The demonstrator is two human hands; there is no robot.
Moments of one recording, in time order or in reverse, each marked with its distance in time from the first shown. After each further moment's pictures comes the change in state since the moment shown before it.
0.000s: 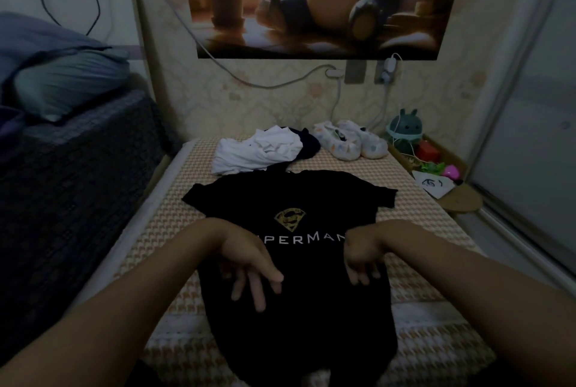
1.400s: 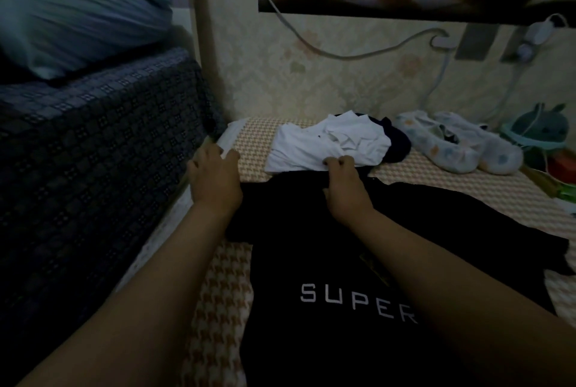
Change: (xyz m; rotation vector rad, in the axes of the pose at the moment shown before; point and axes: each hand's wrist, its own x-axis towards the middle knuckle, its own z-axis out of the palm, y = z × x) left_hand 0.012 -0.192 -0.180 0.408 1.681 -0.526; right_hand 0.281 -0.106 -0.157 0.025 1.267 -0.212
